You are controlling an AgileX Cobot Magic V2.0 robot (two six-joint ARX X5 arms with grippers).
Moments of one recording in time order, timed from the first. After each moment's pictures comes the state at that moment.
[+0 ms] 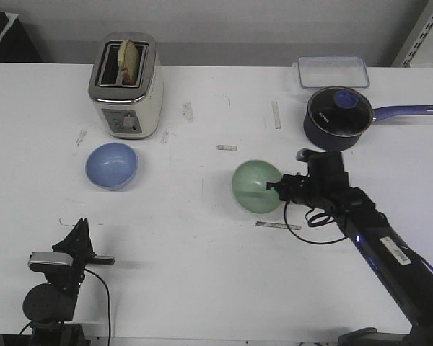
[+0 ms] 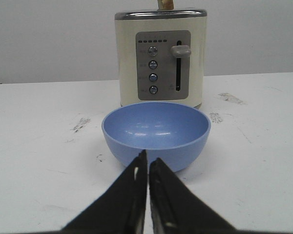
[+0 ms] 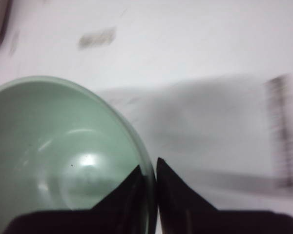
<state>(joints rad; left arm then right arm) -0.05 0.01 0.03 0.12 -0.03 0.03 0.29 1.44 1.04 -0.46 -0.32 0.49</state>
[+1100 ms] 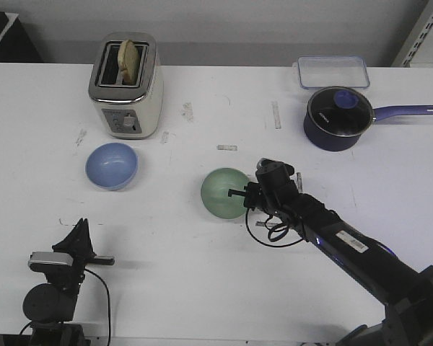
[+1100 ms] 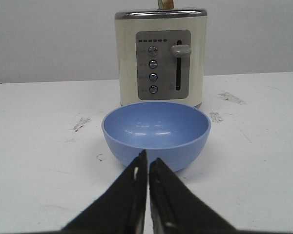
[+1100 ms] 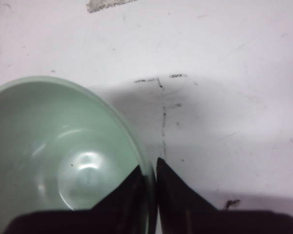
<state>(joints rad) -0.05 0.01 0.03 0.12 -0.03 0.03 0.53 1.57 1.04 -0.32 -0.05 0.71</state>
